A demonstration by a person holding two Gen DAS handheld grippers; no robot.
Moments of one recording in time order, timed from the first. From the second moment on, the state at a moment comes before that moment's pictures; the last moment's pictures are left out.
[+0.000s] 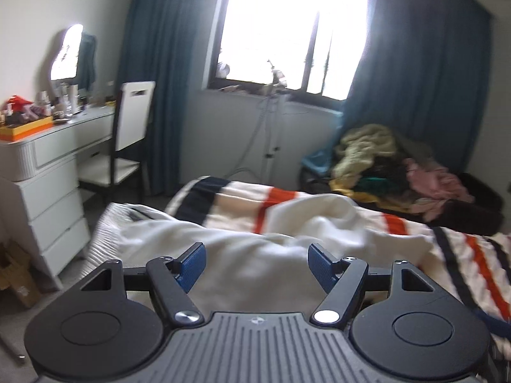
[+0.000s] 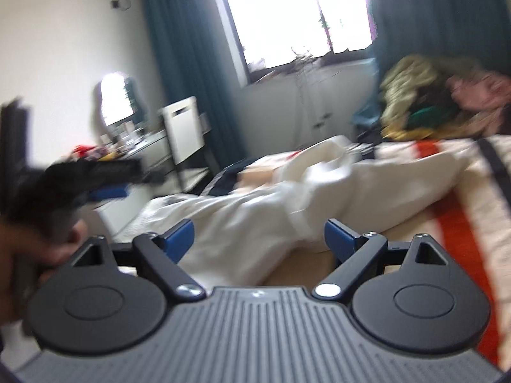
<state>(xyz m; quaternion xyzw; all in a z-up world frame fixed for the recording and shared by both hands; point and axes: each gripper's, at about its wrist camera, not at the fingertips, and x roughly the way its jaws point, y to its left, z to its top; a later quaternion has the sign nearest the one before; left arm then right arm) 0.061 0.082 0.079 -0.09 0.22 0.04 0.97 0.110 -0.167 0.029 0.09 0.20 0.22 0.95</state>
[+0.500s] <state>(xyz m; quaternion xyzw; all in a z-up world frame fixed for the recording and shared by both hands) 0.003 0.038 0.000 -0.03 0.16 0.05 0.99 0.083 -0.279 -0.035 0.10 0.14 0.09 0.98</state>
